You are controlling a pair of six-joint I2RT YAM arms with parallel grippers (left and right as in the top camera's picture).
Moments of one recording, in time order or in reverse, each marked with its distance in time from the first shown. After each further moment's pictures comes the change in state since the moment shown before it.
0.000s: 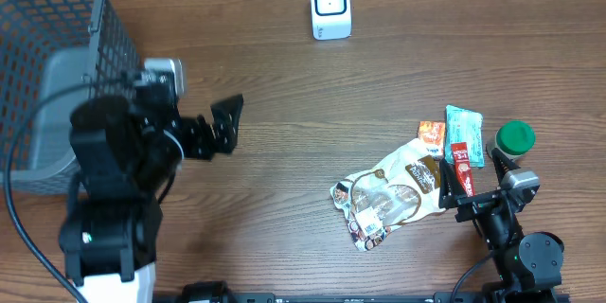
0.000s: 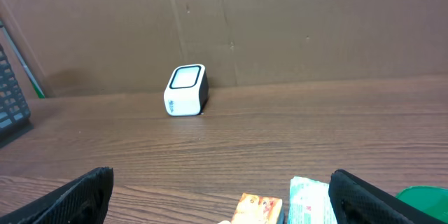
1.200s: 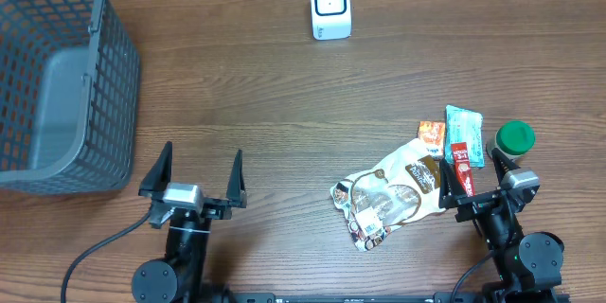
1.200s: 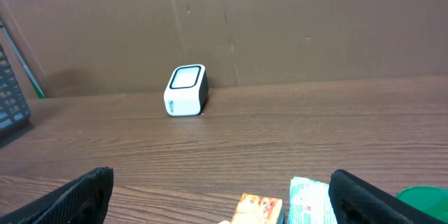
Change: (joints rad) left arm -0.074 -0.868 -0.956 0.821 -0.199 0.078; right arm 0.000 0.000 0.000 0.000 0.000 0.000
